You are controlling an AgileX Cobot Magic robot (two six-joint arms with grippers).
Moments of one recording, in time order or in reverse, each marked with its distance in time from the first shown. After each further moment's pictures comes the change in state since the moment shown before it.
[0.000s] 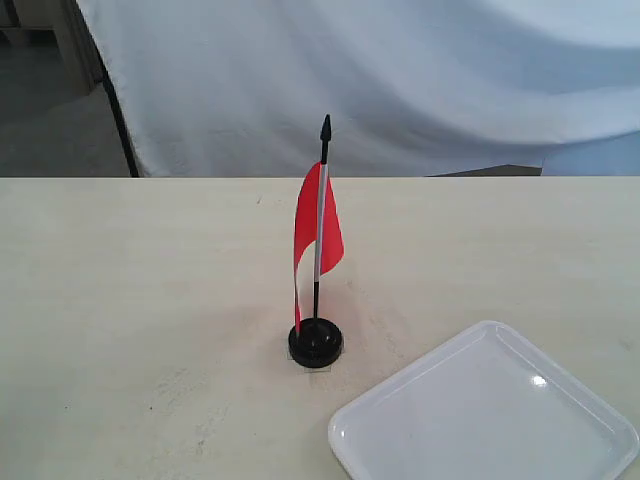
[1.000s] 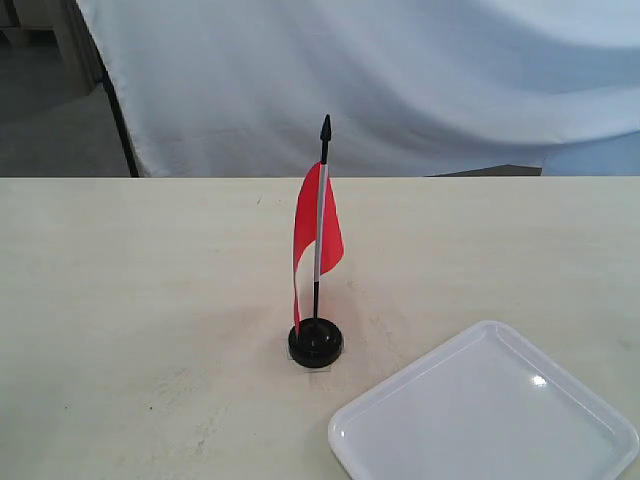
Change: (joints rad) left arm 0.000 0.000 0.000 0.000 0.000 0.000; right arm 0.000 0.000 0.000 0.010 -0.880 0.080
